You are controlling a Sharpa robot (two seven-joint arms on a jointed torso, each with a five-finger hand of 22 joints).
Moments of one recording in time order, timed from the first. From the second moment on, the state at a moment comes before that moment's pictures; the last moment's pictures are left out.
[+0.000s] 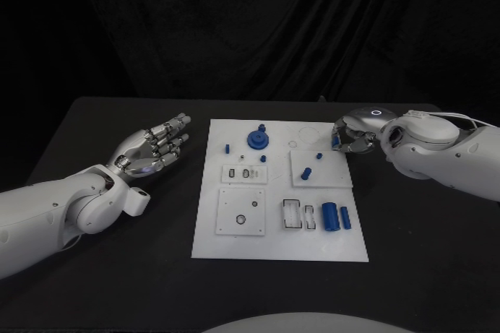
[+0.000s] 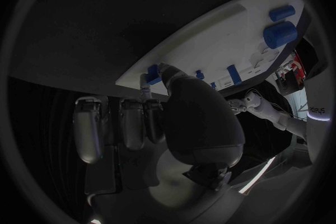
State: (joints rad) left arm 1.24 -0.89 -0.21 1.33 -0.33 0.01 0.68; left_hand 1.48 -0.14 0.63 0.13 1.07 0.30 0.06 0.04 0.04 0.04 0.05 0.01 0.01 0.00 0.10 0.00 0.00 0.16 0.05 0.21 0.02 0.02; right arm 1.40 -0.98 -0.25 1.39 -1.65 -0.25 -0.13; right_hand 1.31 -0.09 0.27 0.22 0.28 0.76 0.06 0.40 0.42 1.47 -0.01 1.57 1.31 1.47 -0.07 1.57 1.31 0.01 1.47 0.04 1.57 1.31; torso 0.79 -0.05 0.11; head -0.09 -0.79
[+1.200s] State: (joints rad) left arm 1.23 -0.89 -0.21 1.34 -0.33 0.01 0.68; left_hand 1.45 -0.12 0.61 0.11 1.11 0.30 0.06 0.04 0.04 0.05 0.05 0.01 0.01 0.00 0.10 0.00 0.00 0.16 0.05 0.22 0.02 0.02; right arm 1.44 -0.92 -0.25 1.60 -1.65 -0.43 -0.11; right_hand 1.33 -0.06 0.28 0.16 0.28 0.87 0.08 0.38 0.41 1.47 -0.03 1.57 1.31 1.47 -0.08 1.57 1.31 0.01 1.47 0.04 1.57 1.31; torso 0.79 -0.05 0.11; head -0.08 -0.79
